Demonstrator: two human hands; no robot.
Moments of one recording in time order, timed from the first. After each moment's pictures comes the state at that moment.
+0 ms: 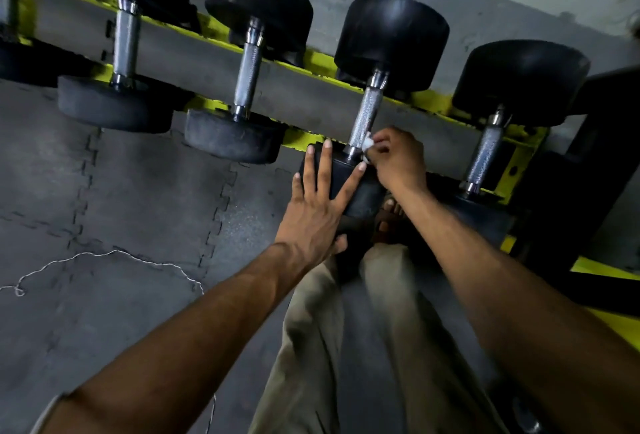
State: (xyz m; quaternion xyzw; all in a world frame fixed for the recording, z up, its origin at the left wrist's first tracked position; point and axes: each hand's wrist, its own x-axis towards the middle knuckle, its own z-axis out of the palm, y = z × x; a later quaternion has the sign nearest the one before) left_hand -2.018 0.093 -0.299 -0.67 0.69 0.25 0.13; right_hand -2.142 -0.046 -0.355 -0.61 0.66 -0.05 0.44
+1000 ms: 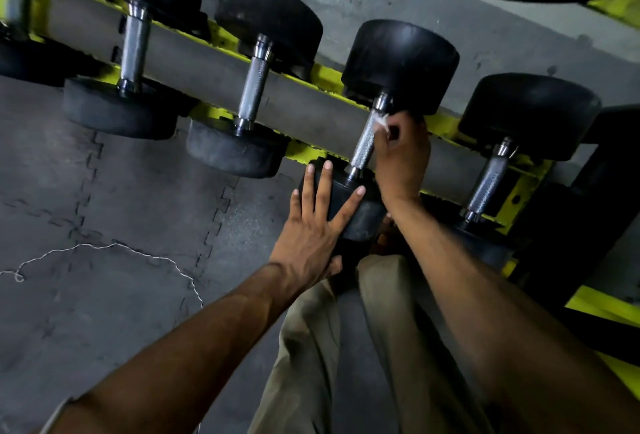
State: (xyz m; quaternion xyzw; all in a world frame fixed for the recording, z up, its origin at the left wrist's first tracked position) left_hand -2.018 0.093 -0.298 -0.67 0.68 0.27 0.15; right_hand -2.123 -0.070 -0.360 -0.66 0.64 -0.23 0.33
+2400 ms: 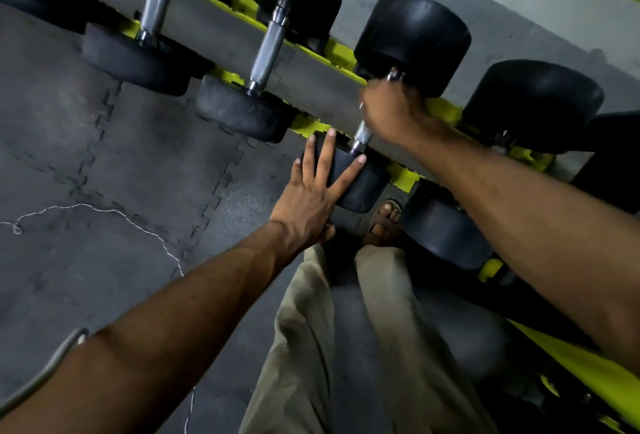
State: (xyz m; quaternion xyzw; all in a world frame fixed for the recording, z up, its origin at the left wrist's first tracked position) left_hand -2.031 0.091 -0.304 -0.69 0.66 0.25 0.15; right_hand -2.090 -0.122 -0.312 -0.92 0.28 0.24 0.11
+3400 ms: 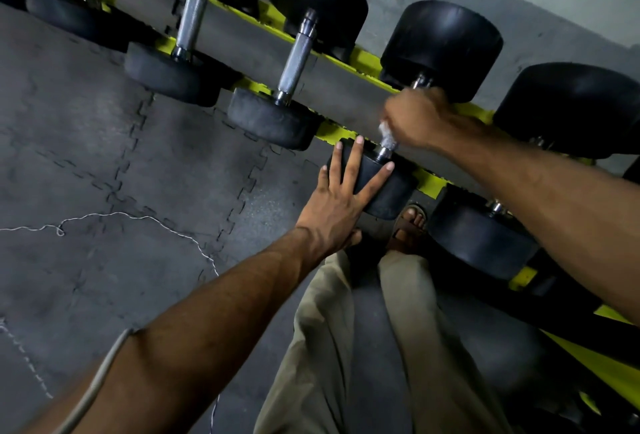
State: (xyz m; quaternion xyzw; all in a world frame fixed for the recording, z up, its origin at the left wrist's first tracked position) left_hand -2.024 0.091 -0.297 -0.68 0.67 0.26 0.14; right_hand -2.084 -0.120 -0.292 -0.91 0.28 0.27 0.16
